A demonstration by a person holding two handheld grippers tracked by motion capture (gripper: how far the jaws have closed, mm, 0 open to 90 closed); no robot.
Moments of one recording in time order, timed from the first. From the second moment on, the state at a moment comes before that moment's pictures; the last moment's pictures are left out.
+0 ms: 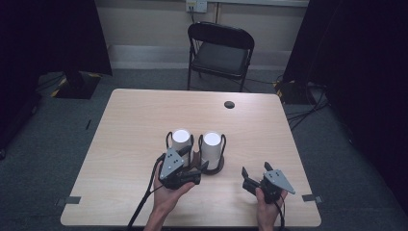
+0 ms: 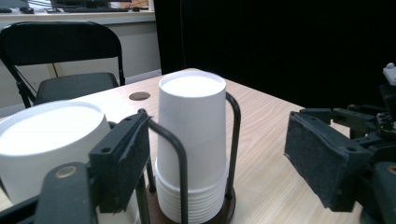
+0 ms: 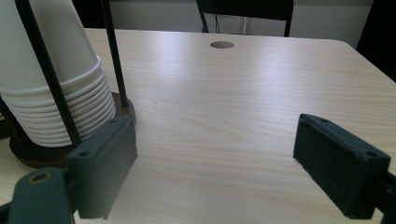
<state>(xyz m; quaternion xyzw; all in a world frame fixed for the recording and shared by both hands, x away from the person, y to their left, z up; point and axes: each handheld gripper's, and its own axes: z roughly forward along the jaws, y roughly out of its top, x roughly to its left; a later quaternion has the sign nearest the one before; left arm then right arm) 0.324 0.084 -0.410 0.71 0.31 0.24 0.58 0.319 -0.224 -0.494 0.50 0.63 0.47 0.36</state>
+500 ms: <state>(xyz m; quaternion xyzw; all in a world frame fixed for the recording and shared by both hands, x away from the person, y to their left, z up) 0.347 0.072 -0.399 0.72 0.30 0.24 0.58 0.318 -0.224 -0.494 0.50 0.63 0.47 0.36</state>
